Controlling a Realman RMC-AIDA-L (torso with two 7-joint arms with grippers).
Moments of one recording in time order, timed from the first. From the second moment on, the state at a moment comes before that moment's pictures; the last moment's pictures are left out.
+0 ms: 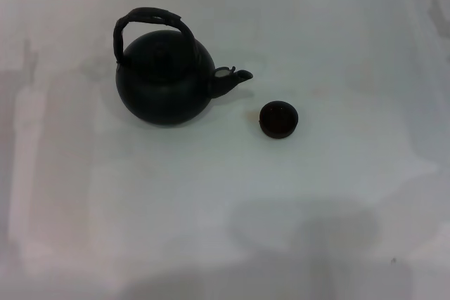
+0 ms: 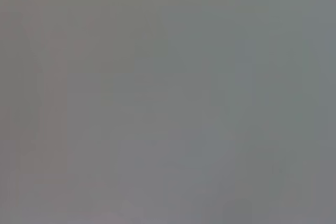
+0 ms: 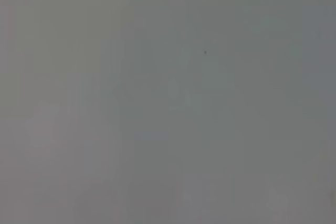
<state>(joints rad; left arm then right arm) -0.37 -2.08 2.53 0.16 -1.32 1.25 -0.30 0.56 2.02 -0.74 -0.11 2.47 0.87 -2.68</state>
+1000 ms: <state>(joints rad) -0.38 -2.08 2.52 0.16 -1.32 1.25 -0.29 0.57 2.02 -0.74 -0.11 2.47 0.87 -2.69</state>
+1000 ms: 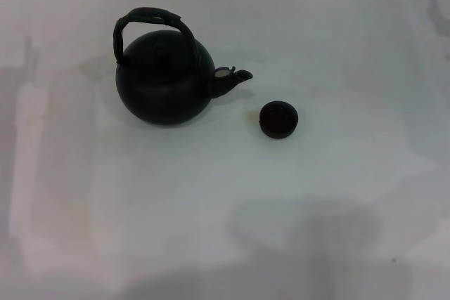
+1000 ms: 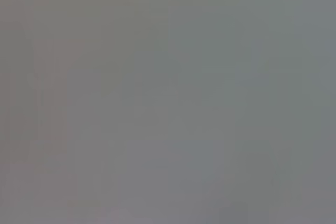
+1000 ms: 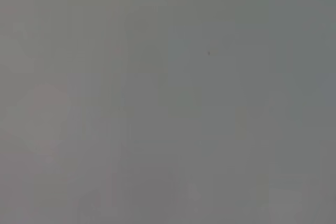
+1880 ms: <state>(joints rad) -0.40 -2.08 2.52 0.16 -1.32 1.24 -0.29 0.60 2.02 -0.74 -0.11 2.47 0.84 -2.69</state>
